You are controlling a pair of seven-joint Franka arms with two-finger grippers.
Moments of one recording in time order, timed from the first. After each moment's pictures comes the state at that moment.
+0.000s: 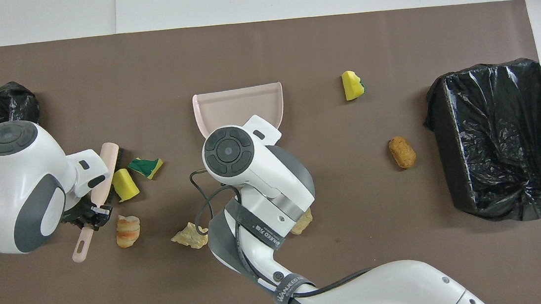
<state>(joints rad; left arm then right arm) -0.06 0.06 -0.11 -2.09 0.12 1.77 0.03 0.59 0.55 0.12 -1.50 -0.12 2.06 0.69</state>
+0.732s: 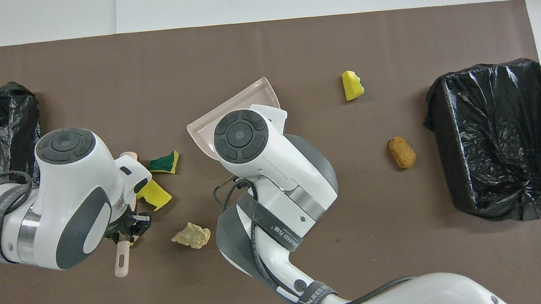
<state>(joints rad) -0.06 -0.01 -0.26 -2.09 0.06 1.63 -0.34 0.55 0.45 0.12 -1.49 -0.11 1.83 0.20</state>
